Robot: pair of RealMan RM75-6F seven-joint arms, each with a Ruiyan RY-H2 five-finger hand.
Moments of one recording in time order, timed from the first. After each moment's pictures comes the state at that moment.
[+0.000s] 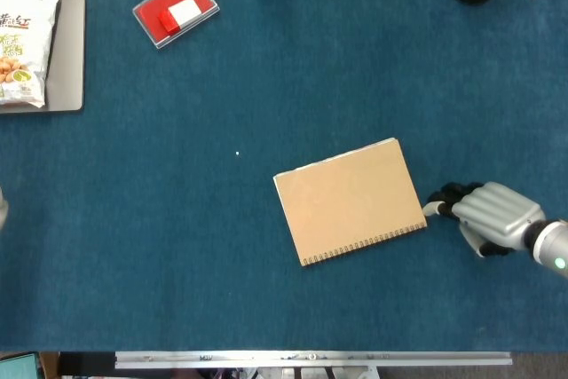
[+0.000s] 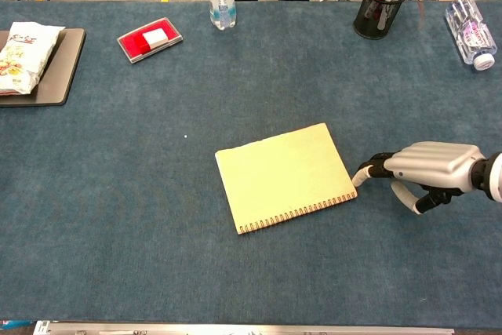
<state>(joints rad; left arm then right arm) -0.05 -1.10 0.00 -1.67 1.50 1.47 -0.04 0.68 -1.12 -0.15 -1.81 -1.37 0.58 -0.16</state>
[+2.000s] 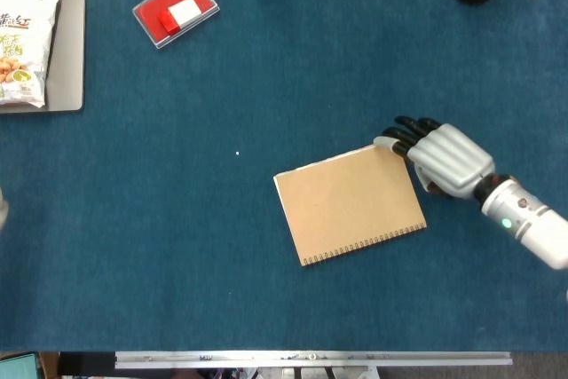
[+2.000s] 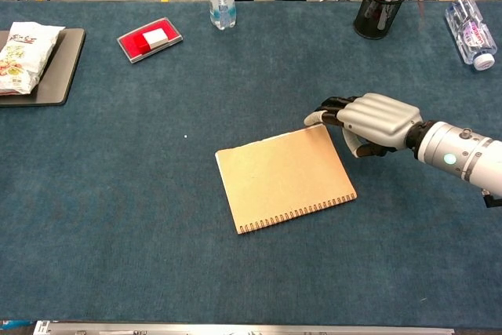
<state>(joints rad) -0.05 -1.10 0.00 -1.66 1.49 1.46 -0.06 0.64 -1.47 -0.03 -1.42 -1.50 0.83 -0.15</state>
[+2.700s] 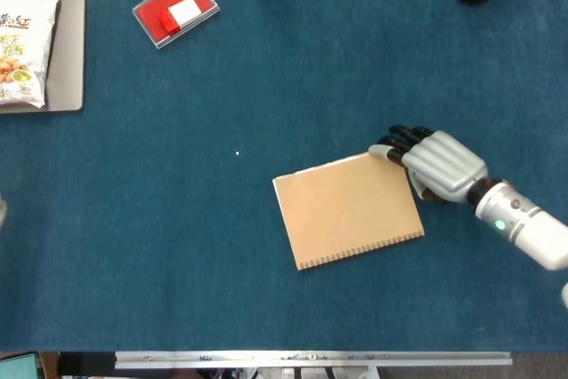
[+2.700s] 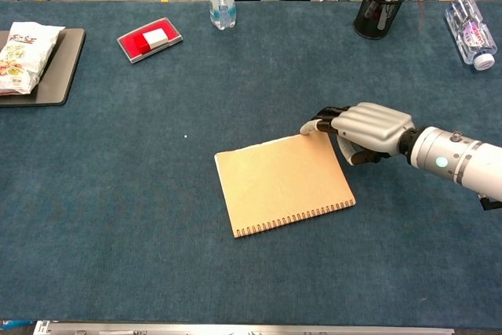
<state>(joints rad) -0.05 -1.09 0.00 -1.67 1.49 1.46 -0.06 0.66 -1.47 -0.05 -1.44 -1.47 0.78 -0.12</state>
